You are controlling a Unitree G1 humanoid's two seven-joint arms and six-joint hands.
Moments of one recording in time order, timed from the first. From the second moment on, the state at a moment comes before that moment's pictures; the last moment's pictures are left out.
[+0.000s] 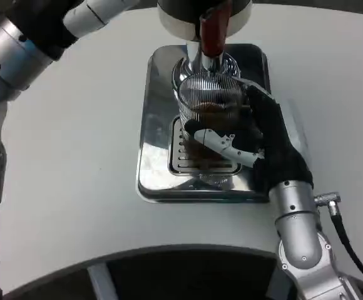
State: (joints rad) left arm -1.01 0.52 0.11 0.48 -0.19 -0.60 -0.69; right arm -0.57 -0.03 0.14 0.28 -0.35 -0.05 -0.28
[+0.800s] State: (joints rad) left arm -0.82 0.55 0.18 0.32 -0.23 -0.52 -0.69; right arm -0.50 -0.02 0.13 0.22 -0.38 -0.06 -0.33
